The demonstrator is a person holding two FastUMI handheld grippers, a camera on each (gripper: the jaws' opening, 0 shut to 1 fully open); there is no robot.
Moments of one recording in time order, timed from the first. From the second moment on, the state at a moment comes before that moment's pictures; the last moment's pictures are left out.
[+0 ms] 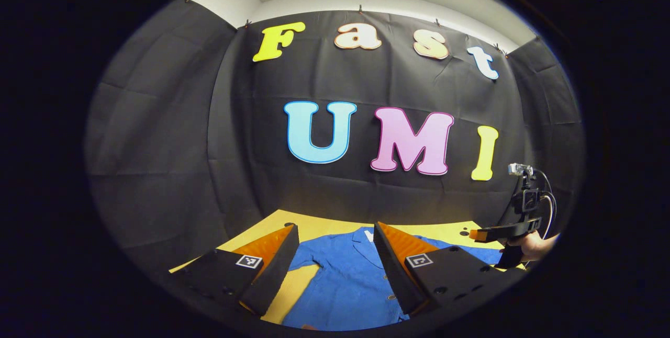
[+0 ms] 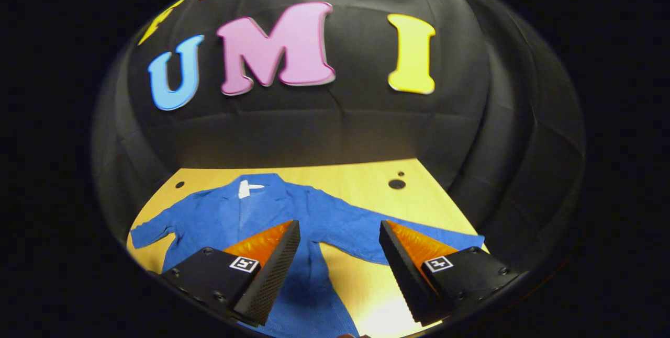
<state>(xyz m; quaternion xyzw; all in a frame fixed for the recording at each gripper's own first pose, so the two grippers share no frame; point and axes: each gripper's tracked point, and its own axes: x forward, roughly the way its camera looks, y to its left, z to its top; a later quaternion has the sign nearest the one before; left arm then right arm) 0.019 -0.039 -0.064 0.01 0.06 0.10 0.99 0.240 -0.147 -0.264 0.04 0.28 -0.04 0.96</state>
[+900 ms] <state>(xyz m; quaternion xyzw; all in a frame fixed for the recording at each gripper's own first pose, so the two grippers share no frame) 0.065 -0.096 -0.093 0.02 0.10 0.05 0.99 0.216 -0.407 -0.421 0.16 0.44 -0.34 0.82</state>
